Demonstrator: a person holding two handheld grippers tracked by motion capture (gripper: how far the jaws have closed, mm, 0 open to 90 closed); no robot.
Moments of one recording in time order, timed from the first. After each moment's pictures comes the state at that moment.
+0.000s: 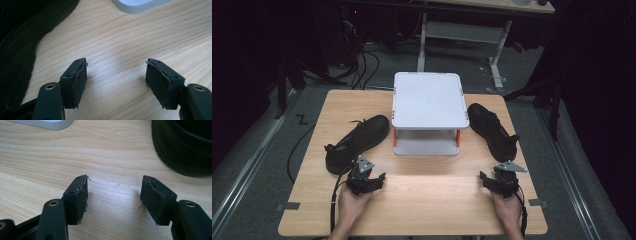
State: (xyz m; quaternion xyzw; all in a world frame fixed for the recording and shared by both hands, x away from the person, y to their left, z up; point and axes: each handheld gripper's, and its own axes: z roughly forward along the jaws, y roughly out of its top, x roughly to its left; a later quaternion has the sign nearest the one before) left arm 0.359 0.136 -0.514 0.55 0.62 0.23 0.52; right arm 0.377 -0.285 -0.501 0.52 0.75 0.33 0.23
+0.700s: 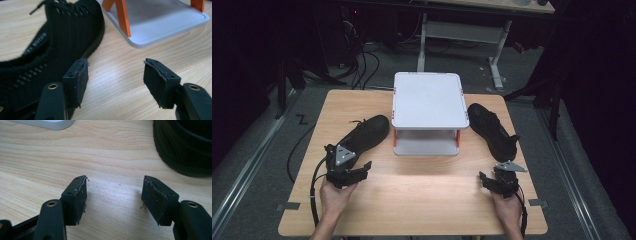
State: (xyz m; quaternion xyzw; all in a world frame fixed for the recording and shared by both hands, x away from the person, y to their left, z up) left arm 0.350 0.172 -0.449 0.51 0.60 0.25 0.56; right arm 0.378 -0.285 -0.501 0.52 0.76 0.33 0.23
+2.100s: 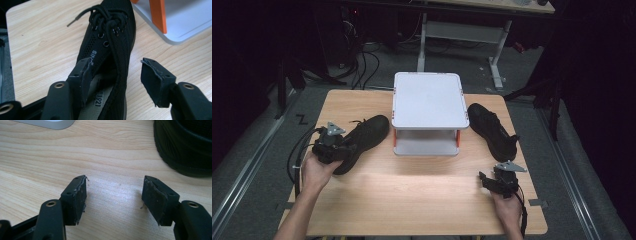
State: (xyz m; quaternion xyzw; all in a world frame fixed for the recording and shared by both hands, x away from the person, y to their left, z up) left arm 0.404 0.215 -0.425 0.58 0.60 0.26 0.48; right arm 0.378 -0.285 -0.501 0.52 0.76 0.33 0.23
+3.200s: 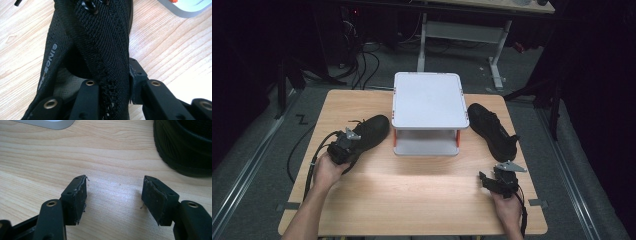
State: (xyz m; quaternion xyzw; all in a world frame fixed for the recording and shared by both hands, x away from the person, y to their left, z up) left arm 0.424 0.197 -0.473 0.65 0.58 0.24 0.43; right arm 0.378 -0.285 -0.501 0.52 0.76 0.32 0.23
